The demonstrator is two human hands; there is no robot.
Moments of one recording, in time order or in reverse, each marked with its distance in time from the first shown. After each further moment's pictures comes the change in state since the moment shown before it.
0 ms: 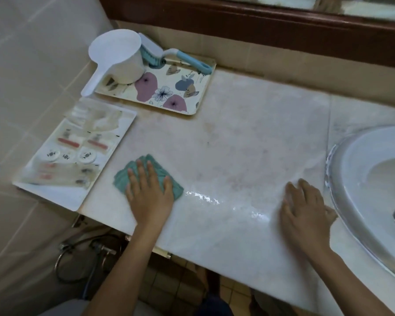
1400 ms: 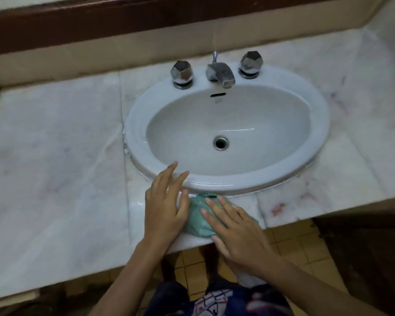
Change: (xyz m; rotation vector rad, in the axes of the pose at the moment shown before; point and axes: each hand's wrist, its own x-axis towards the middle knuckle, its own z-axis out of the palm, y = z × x) left_hand -0.282 0.311 0.049 -0.424 -0.185 0.946; right_hand -0.188 0.270 -0.035 -0.086 -0.044 -0.260
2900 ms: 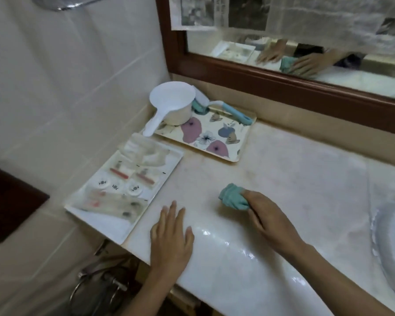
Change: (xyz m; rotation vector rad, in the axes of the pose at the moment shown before) left_hand -0.137 -0.386 -0.256 0.365 0.238 -0.740; right_hand 0.362 -0.348 -0.016 0.431 -0.015 -0.465
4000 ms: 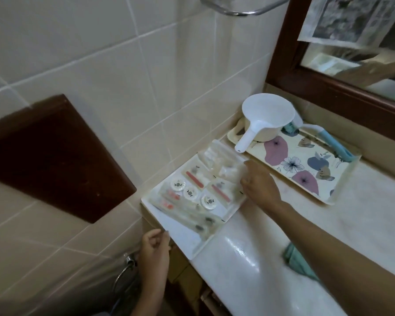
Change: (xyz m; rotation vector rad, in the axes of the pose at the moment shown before) left_hand 0.004 -0.130 -0.087 -0.976 0.331 -1.043; right_hand 0.232 -0.121 0.107 -0.089 -0.125 0.098
